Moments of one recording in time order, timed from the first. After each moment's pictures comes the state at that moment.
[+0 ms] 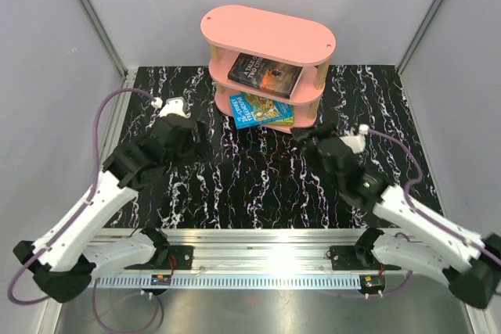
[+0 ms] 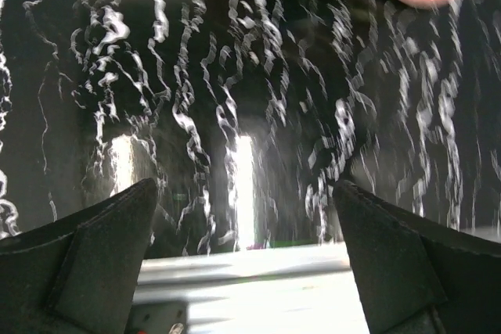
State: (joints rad) left arm -0.77 1.00 1.28 -1.08 -0.41 -0.66; right arm 0.81 1.01 0.81 -0.24 0.56 1.49
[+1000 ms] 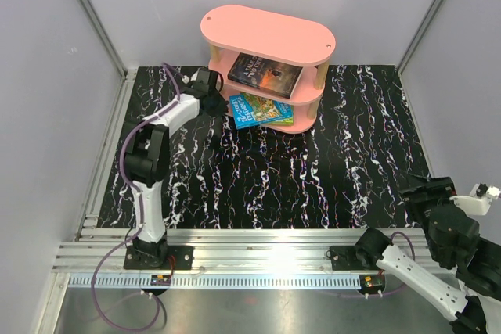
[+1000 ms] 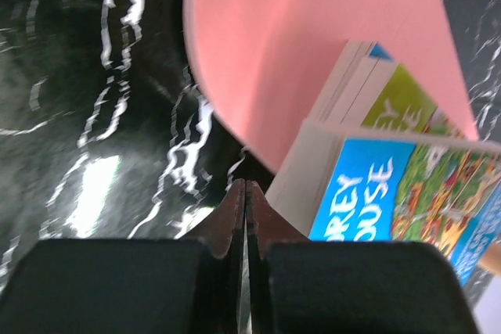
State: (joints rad) left arm -0.30 2.04 1.58 -0.42 -0.04 -0.92; right arm 0.81 0.21 1.04 -1.27 0.87 1.36
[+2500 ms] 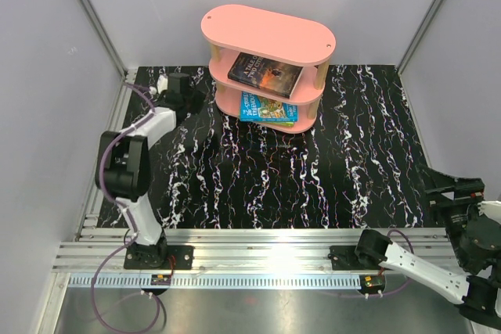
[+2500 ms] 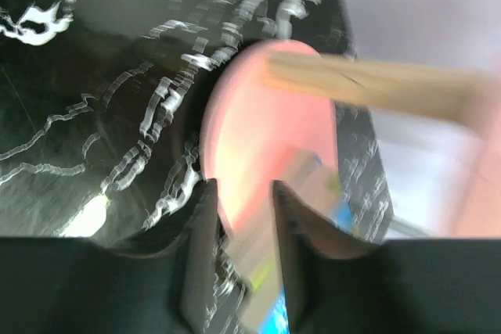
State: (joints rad) left arm -0.17 1.87 1.28 -0.05 -0.07 -1.24; right arm 1.06 0.08 1.12 -1.34 1.09 1.42
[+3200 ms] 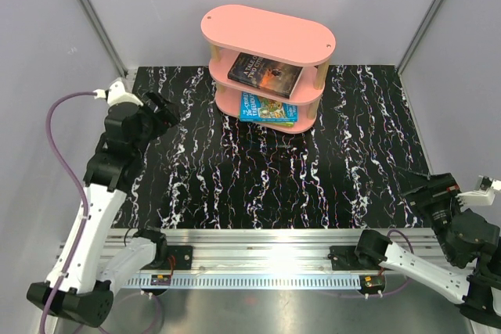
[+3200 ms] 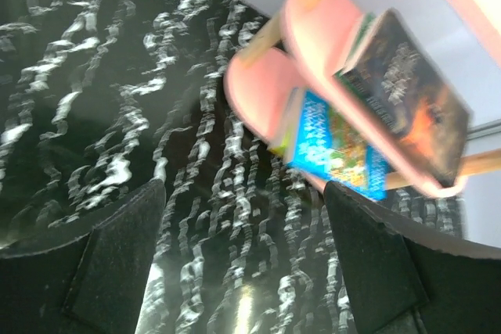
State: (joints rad) left arm -0.22 0.91 1.10 -0.53 -0.19 -0.64; right arm 1.07 0.09 1.04 -1.23 0.99 1.16
